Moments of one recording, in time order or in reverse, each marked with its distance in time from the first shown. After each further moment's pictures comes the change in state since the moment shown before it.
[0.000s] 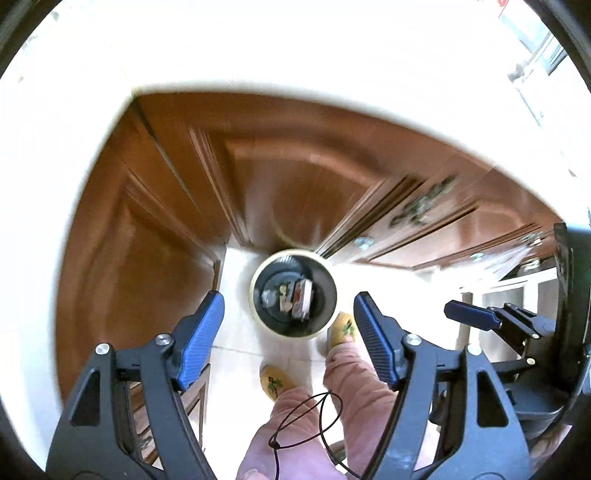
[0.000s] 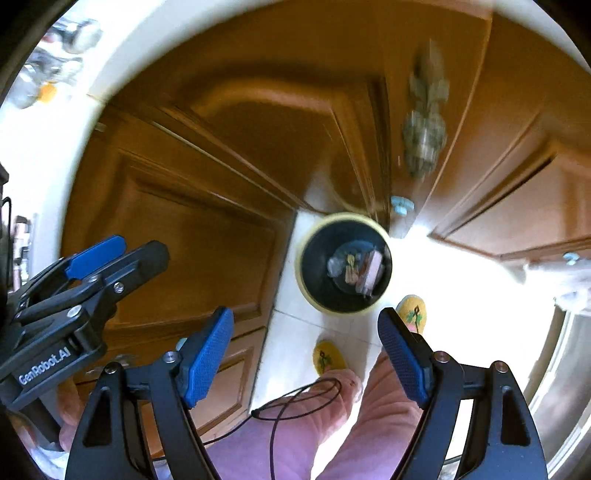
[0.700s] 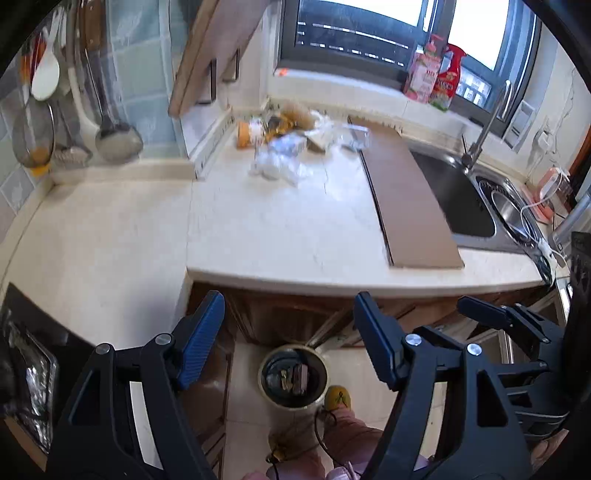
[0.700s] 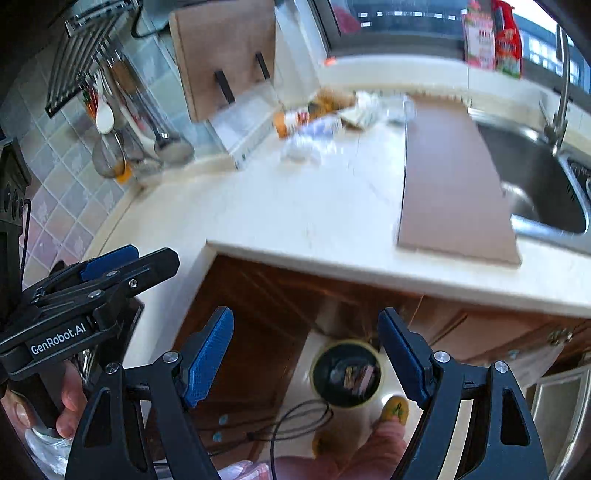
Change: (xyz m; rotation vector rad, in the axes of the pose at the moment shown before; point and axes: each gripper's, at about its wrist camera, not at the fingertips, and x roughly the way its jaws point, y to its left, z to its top) left arm -0.224 -0.010 0.078 0.070 -0.348 -0.015; right arm -0.244 0.101 0.029 -0.090 -0.459 -0.039
